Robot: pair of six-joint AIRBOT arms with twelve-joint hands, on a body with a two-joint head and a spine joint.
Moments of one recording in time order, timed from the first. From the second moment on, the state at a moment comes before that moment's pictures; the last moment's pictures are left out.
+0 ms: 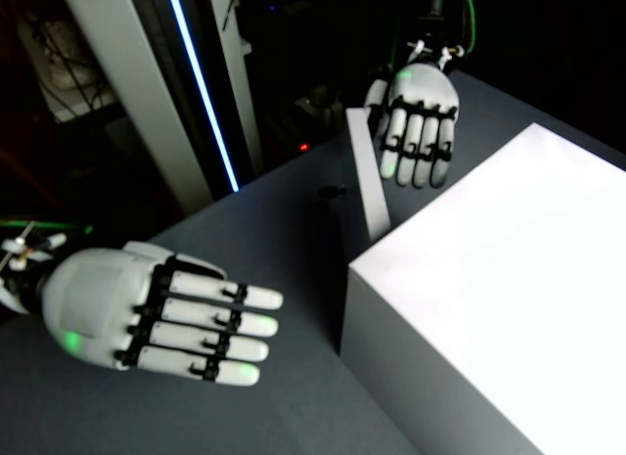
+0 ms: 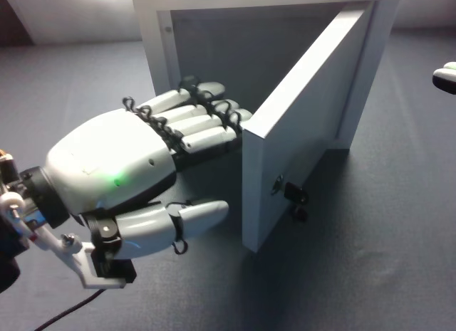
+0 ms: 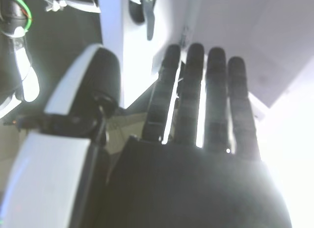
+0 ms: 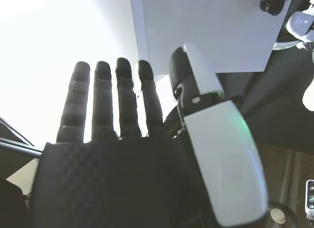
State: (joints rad) left arm 0.76 -0.97 0.97 0.20 -1.02 0.76; right arm -1.16 -0.93 1.19 0.12 1.40 -0.42
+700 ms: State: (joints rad) left arm 0.69 -1.04 1.02 0.30 -0.93 0.70; right arm -1.16 -0.93 1.19 0.12 1.40 -0.42
